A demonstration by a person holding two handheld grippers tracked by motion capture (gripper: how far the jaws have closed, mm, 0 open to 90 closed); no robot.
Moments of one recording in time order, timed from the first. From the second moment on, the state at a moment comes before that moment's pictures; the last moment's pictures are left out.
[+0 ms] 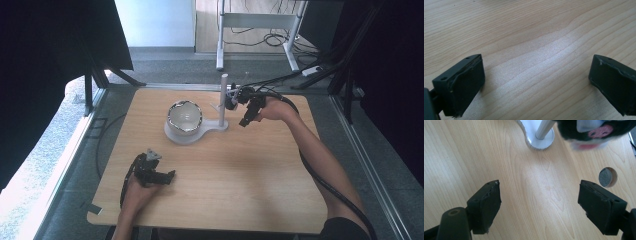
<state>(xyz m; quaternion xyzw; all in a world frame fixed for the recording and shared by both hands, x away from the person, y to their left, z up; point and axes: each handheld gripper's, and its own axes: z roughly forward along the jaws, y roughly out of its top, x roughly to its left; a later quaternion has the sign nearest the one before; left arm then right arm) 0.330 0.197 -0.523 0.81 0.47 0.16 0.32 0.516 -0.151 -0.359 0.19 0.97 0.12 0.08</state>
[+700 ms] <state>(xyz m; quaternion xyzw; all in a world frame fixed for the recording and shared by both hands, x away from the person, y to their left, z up) 0.330 0.197 -0.523 0.81 0.47 0.16 0.32 0.490 -0.165 -0.357 0.19 0.97 0.14 0.10</state>
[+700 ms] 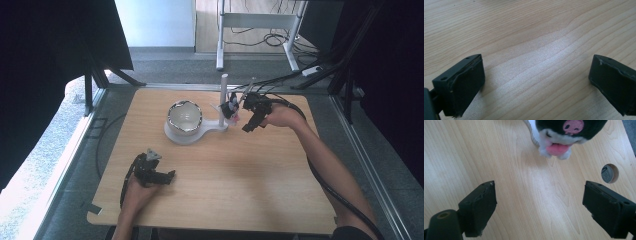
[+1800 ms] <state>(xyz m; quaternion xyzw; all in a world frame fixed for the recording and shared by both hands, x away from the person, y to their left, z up) 0.330 0.197 -0.523 0.81 0.47 0.16 0.32 0.435 -0.220 -0.368 0.20 0.96 0.16 0.12</state>
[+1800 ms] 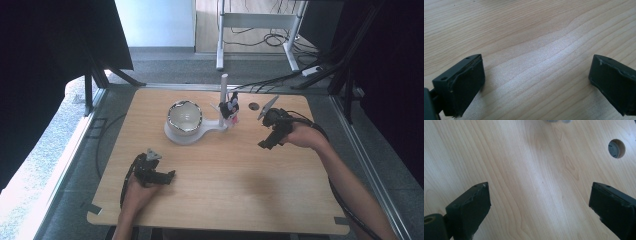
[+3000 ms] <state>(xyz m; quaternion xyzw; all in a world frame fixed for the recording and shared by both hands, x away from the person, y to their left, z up) 0.330 0.197 -0.523 0.81 0.47 0.16 0.31 0.349 -0.289 -0.439 0.29 0.90 0.29 0.17</state>
